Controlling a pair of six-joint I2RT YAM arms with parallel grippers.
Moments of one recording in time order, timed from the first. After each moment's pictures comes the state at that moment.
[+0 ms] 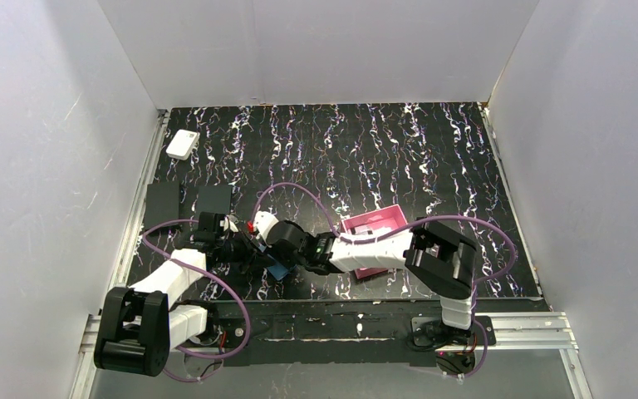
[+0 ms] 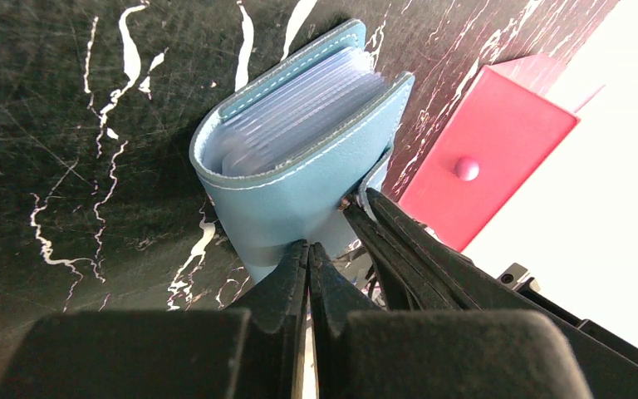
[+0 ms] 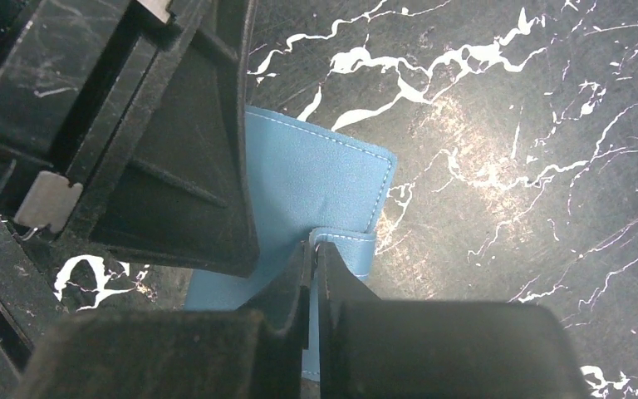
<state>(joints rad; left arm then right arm) -0.14 1.13 0.35 -0.30 0.61 -0.92 1.28 1.91 1.19 -0.03 0.21 0.09</state>
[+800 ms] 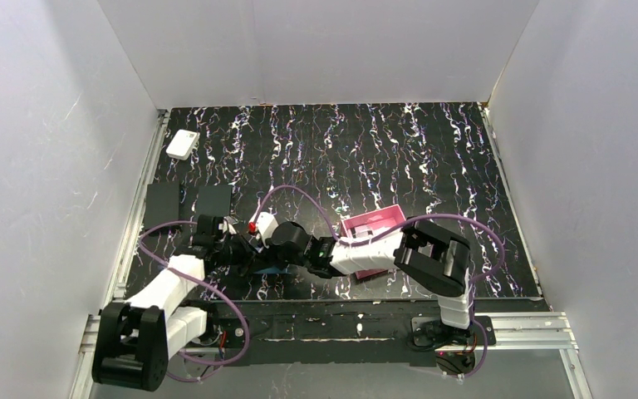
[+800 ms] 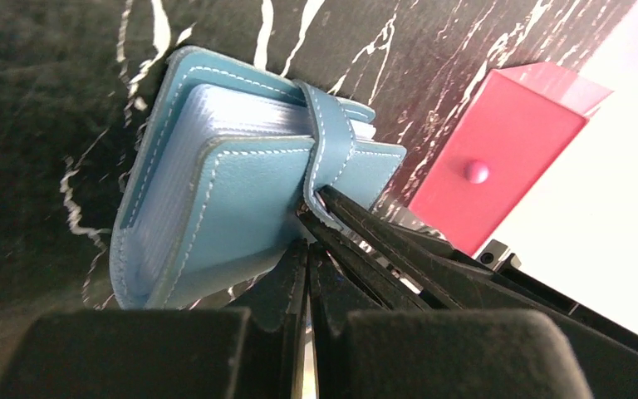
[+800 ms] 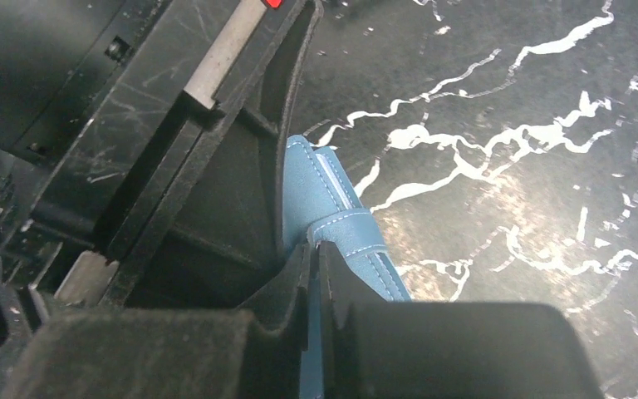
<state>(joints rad) -0.14 1.06 0.34 -0.32 0.59 -0.92 1.27 1.95 1.11 0.25 0.11 0.10</state>
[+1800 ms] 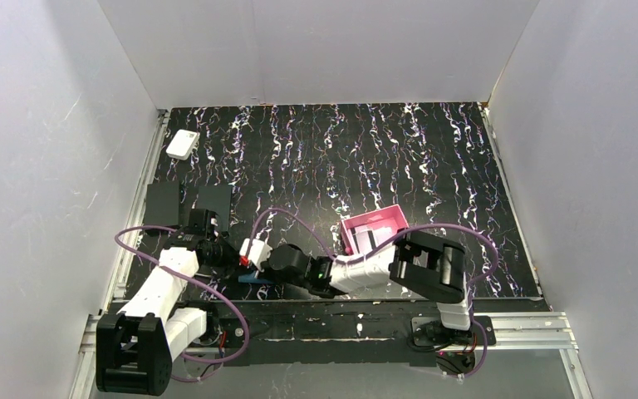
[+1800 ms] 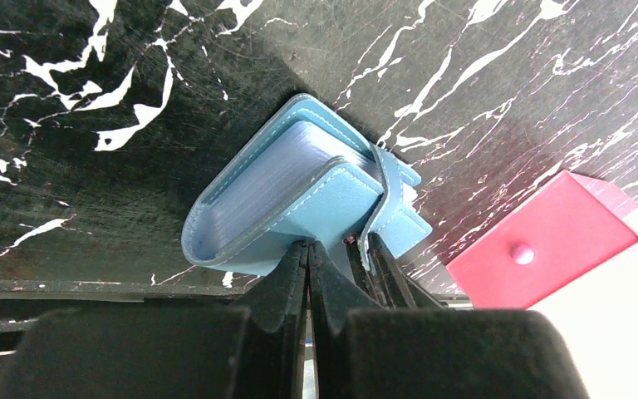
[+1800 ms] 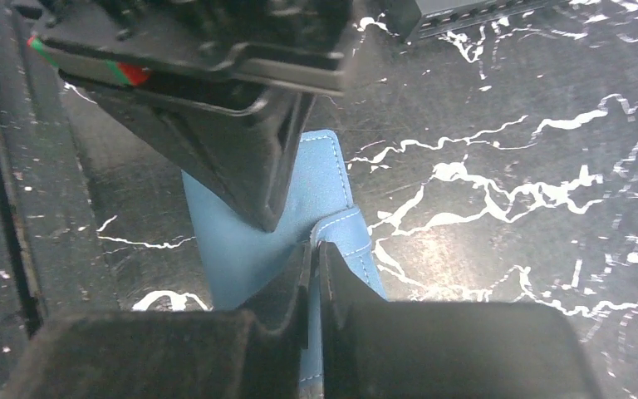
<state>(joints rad) -0.08 1.01 0.46 -0.75 0.30 -0.94 1.35 1.94 1.02 0.43 0.13 -0.11</state>
